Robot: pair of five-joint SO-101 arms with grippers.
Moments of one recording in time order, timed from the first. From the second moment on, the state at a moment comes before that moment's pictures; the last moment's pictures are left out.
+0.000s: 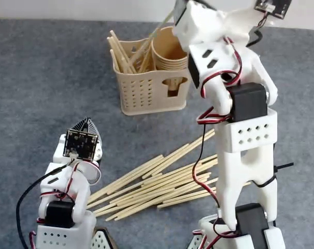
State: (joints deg) left arm -1.2 -103.8 88.7 42.4 -8.0; right arm -20.0 -13.3 -26.8 49.5 -24.9
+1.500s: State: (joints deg) left arm -1.2 -103.8 88.7 42.4 -8.0; right arm -27.5 -13.2 -1.5 35.6 2.1
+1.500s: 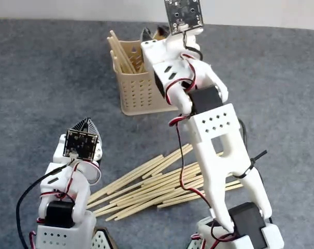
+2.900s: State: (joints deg) left arm -1.2 -103.8 88.7 42.4 -8.0; right arm -15.7 -30.8 11.0 83.6 -16.4
